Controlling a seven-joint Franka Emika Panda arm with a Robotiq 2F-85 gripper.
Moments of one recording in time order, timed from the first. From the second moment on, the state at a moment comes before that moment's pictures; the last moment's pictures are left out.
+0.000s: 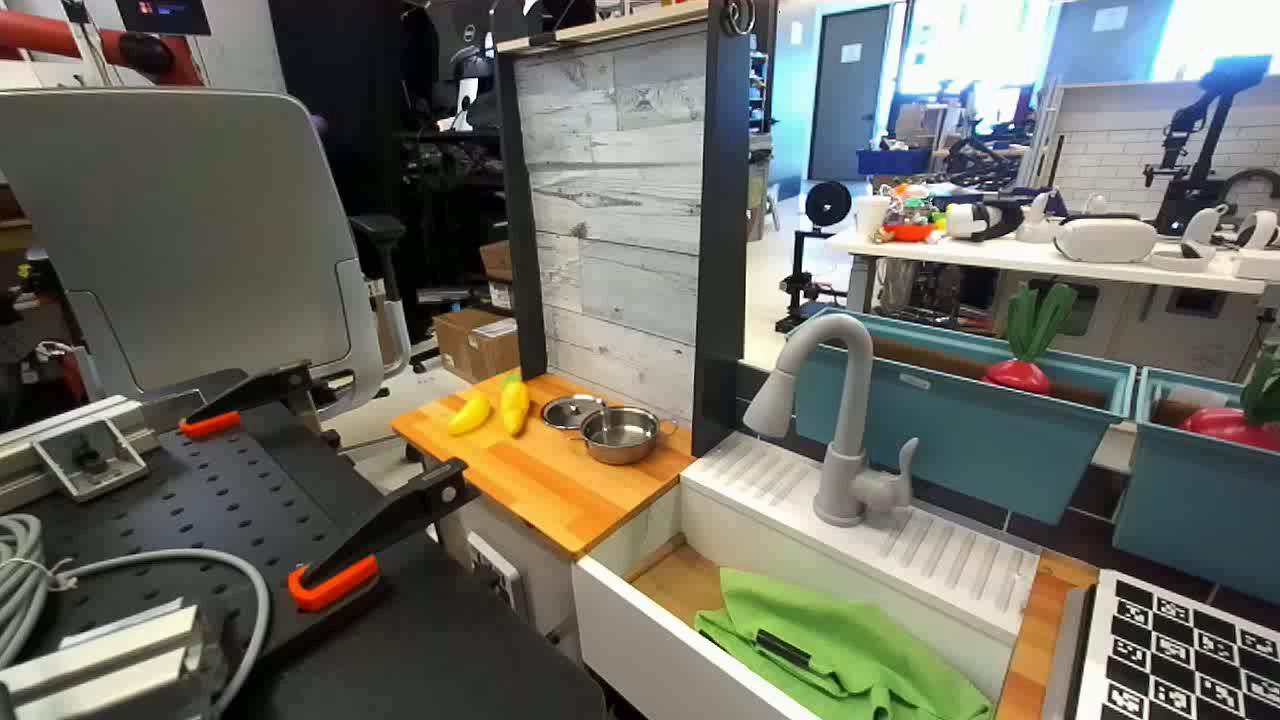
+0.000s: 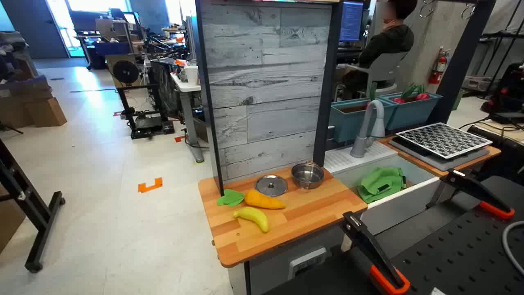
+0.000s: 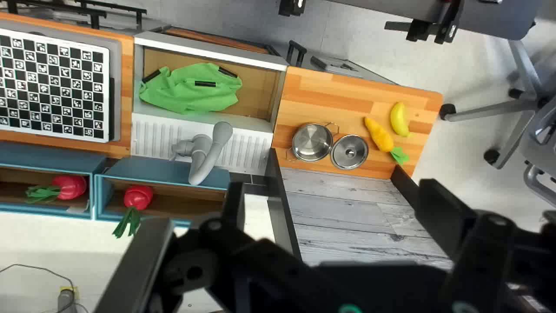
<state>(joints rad) -0.02 -0.31 -0.33 -2.07 0.03 1.83 -0.58</state>
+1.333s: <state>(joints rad) -0.02 -0.30 -0.21 -2.15 0.03 1.93 -0.54</state>
